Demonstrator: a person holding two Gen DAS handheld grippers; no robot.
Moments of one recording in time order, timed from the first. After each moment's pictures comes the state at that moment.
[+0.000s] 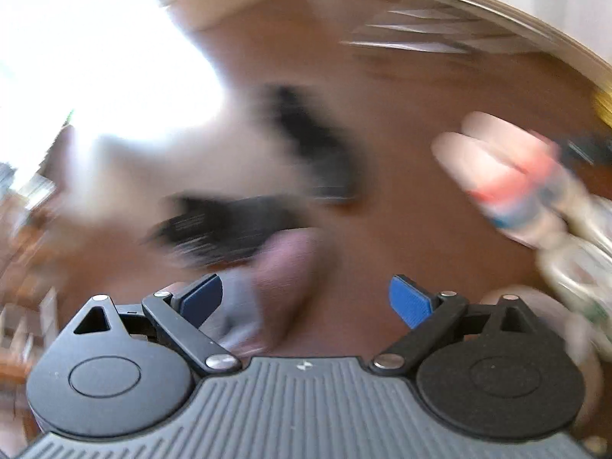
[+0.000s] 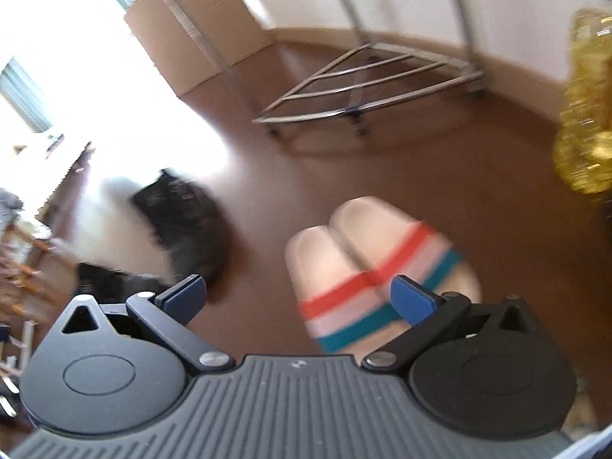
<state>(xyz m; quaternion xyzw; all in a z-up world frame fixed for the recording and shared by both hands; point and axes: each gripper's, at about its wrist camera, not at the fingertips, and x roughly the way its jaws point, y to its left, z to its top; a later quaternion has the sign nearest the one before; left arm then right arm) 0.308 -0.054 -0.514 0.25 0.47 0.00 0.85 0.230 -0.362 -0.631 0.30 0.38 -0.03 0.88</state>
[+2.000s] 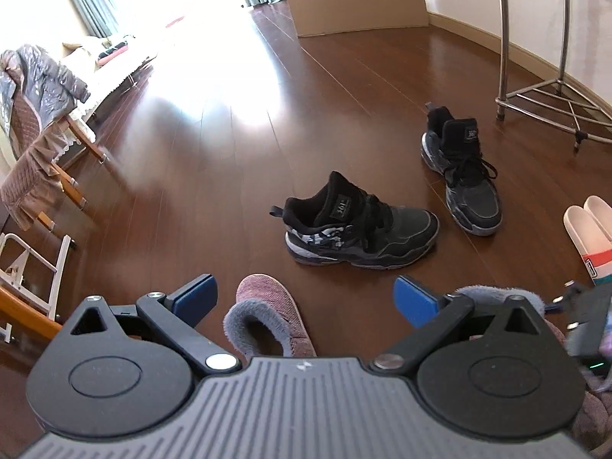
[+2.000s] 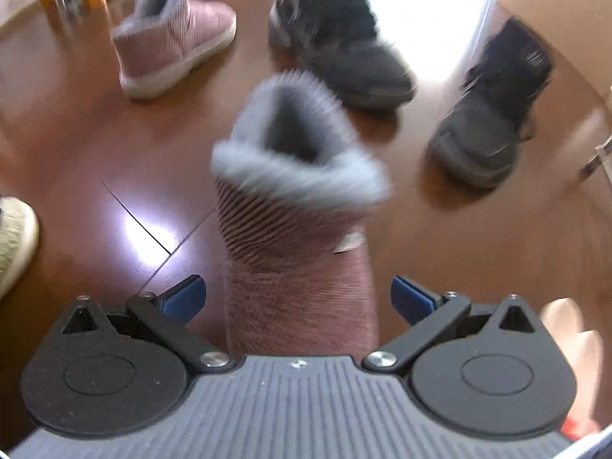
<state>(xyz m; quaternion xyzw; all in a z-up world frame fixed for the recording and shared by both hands) 0.342 0.124 -0.519 0.18 0.43 -0.02 0.89 0.279 -0.075 -0.740 -0.20 0.50 0.25 0.80</state>
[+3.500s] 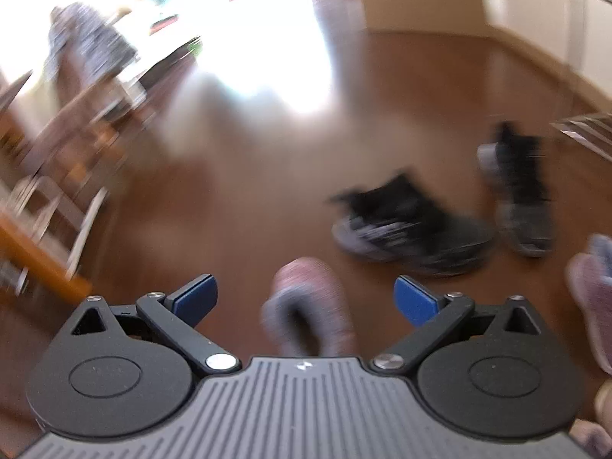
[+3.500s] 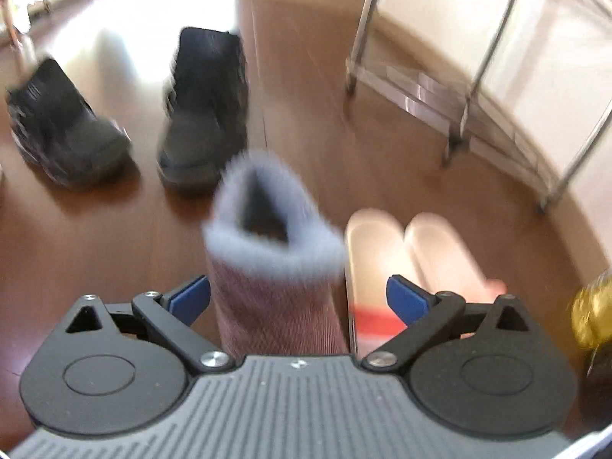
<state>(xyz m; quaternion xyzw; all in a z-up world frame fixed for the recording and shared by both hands) 0.360 0.230 -0.547 0.10 0.45 0.12 0.88 0.269 -0.160 -0.658 -0.06 0.43 -0.06 0.90</state>
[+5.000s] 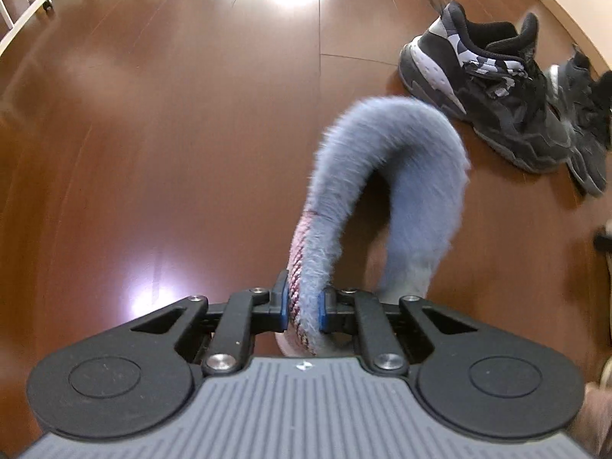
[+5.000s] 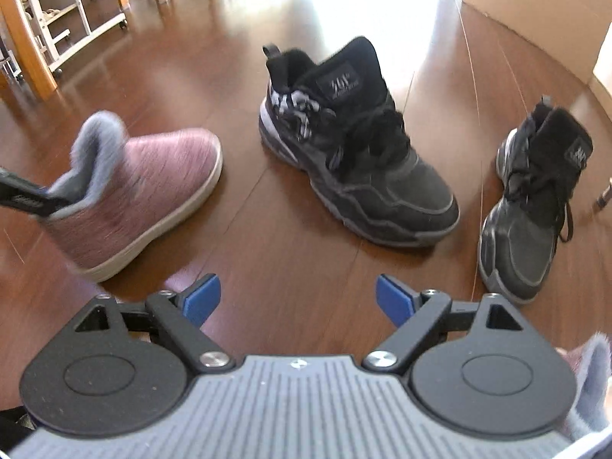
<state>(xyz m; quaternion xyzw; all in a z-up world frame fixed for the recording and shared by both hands) 0.363 0.374 -0.738 -0.04 0.58 0.00 0.81 0.379 0.032 -0.694 -0.11 0.47 0.21 0.85</state>
